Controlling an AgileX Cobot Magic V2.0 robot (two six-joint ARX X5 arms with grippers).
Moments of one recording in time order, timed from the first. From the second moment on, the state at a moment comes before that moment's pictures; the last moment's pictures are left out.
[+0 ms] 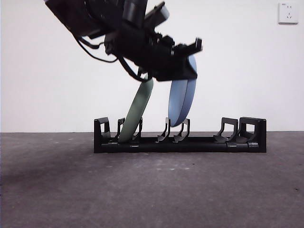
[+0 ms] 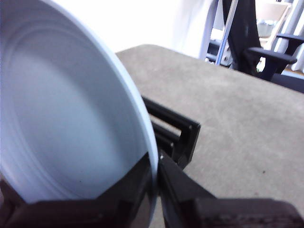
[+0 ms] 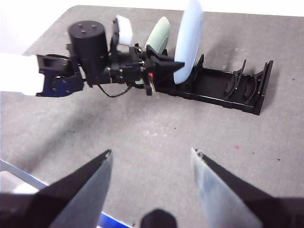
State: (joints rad) left arm -0.65 1.93 1.30 0.42 0.22 -0.04; right arm 0.48 0.83 1.63 -1.35 -0.09 0.15
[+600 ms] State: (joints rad) left arm -0.65 1.95 1.30 0.32 0.17 0.05; right arm 0.48 0.83 1.61 -1.35 -0.09 0.15
